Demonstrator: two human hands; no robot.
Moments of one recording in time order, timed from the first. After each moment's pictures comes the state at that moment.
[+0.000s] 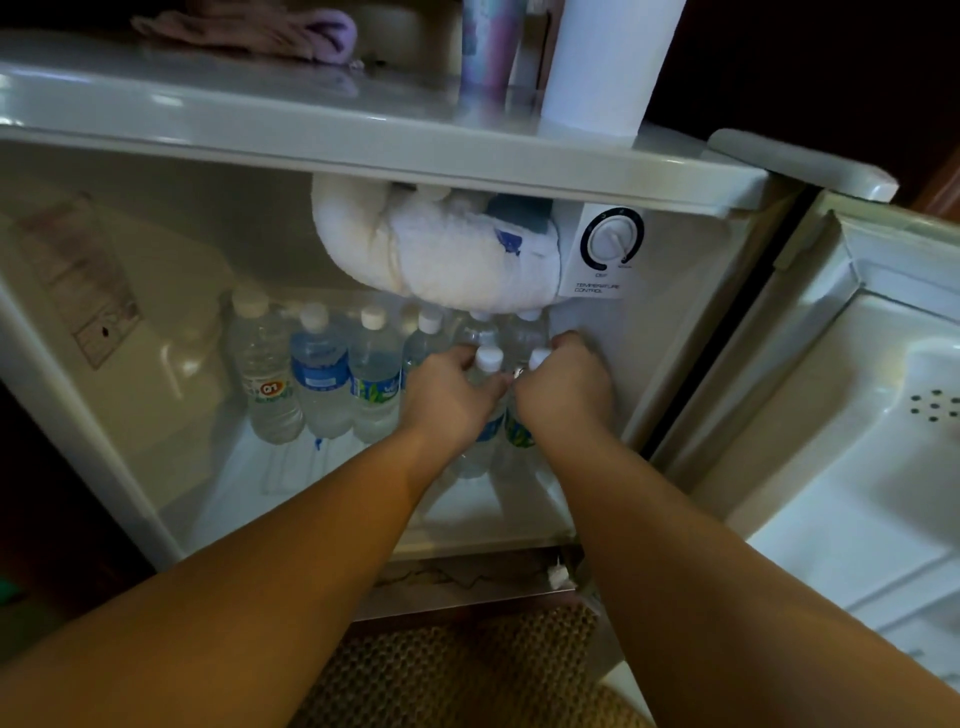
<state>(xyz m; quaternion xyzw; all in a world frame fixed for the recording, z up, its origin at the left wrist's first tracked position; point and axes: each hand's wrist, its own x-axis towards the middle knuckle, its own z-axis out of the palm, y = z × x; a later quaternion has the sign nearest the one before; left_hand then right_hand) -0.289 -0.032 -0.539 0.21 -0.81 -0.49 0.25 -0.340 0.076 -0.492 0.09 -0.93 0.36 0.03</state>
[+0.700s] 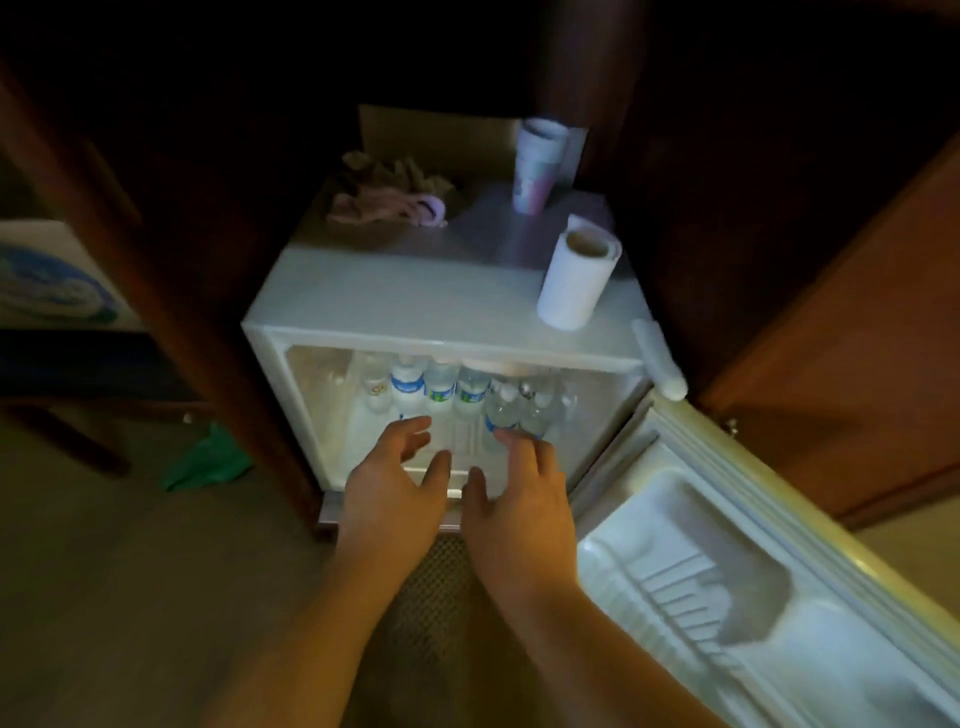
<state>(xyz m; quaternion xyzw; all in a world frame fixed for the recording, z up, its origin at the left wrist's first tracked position) -0.063 0.044 -0.319 0.40 -0.76 -0.46 0.22 -0.132 0.160 -0.305 0.25 -0.90 0.36 -0.07</state>
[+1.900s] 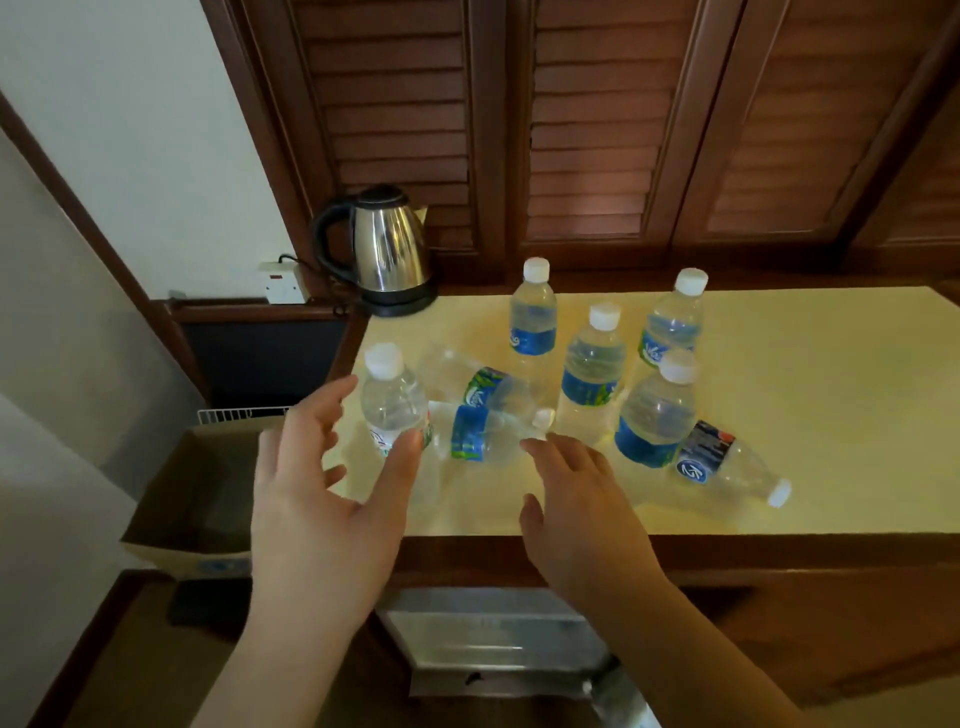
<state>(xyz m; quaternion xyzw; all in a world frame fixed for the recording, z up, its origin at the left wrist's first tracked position) -0.077 -0.065 0.225 0.37 -0.78 -0.31 0.39 -0.244 0.068 0.158 0.41 -0.87 0.26 -0.03</state>
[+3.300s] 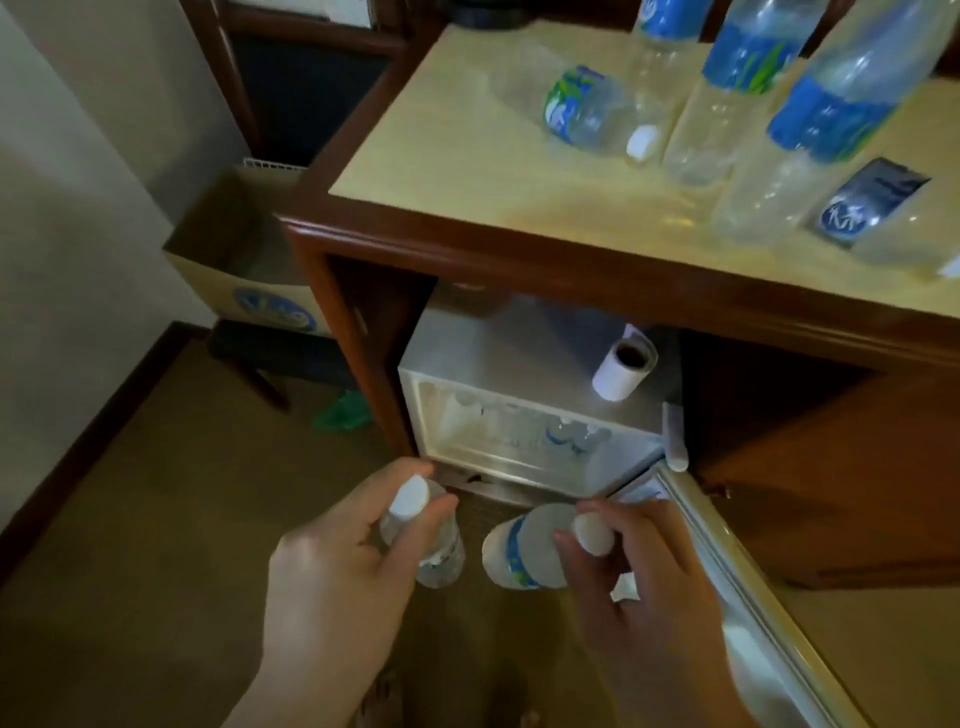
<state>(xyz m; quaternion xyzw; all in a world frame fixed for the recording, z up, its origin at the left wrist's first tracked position) 0.079 0.097 -0.004 0.42 -0.80 -0.32 0.27 -0.096 0.244 -0.018 0.42 -0.79 0.45 -0.06</state>
